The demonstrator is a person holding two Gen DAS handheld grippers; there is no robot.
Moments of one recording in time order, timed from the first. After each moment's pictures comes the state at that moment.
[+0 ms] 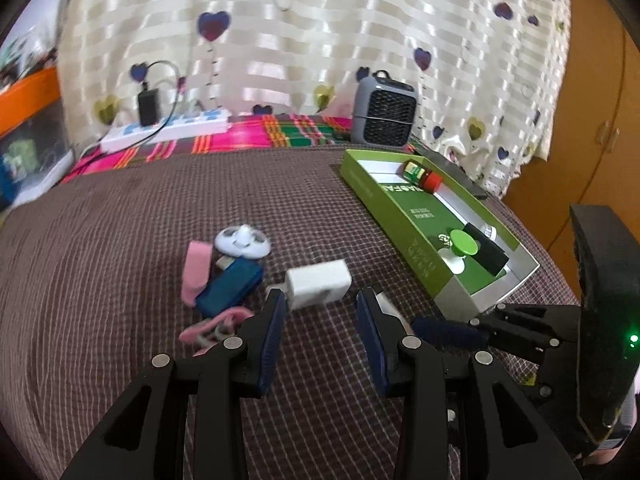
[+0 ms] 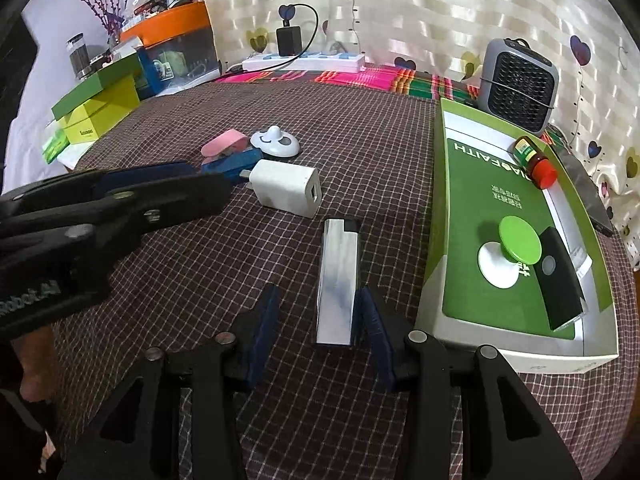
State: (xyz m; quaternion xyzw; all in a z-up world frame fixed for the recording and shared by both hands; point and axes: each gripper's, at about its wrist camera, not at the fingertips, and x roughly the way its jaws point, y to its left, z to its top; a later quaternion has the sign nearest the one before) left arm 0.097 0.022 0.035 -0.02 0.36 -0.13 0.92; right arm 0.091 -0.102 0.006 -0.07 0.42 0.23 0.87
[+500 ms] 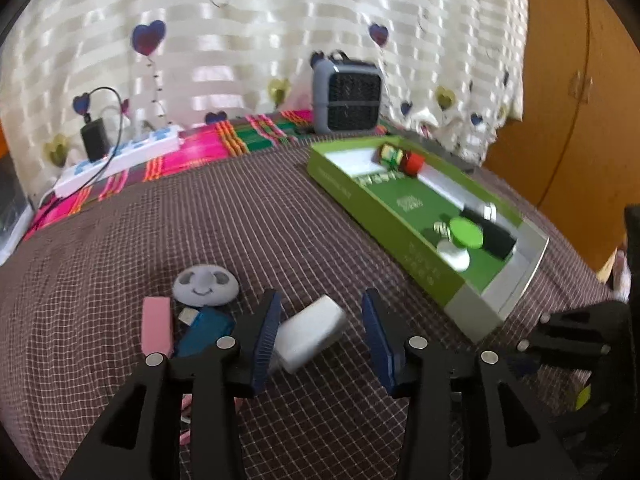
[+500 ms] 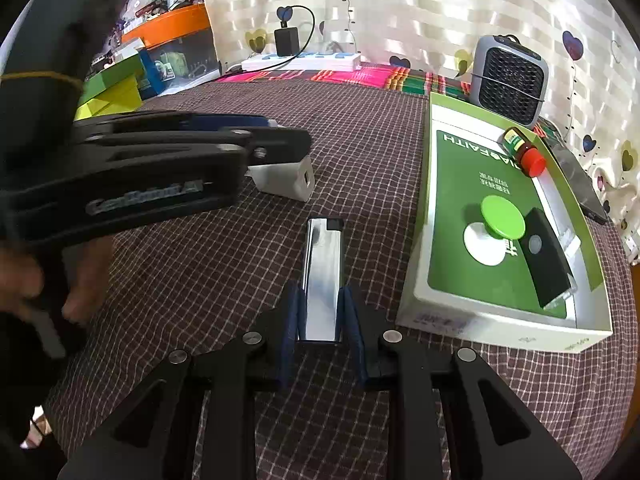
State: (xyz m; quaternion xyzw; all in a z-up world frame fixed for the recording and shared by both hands) left arm 0.136 0.001 0.019 0.06 0.37 -0.20 0.91; right arm 0.076 -0.116 0.007 -0.06 0.42 0.23 0.87
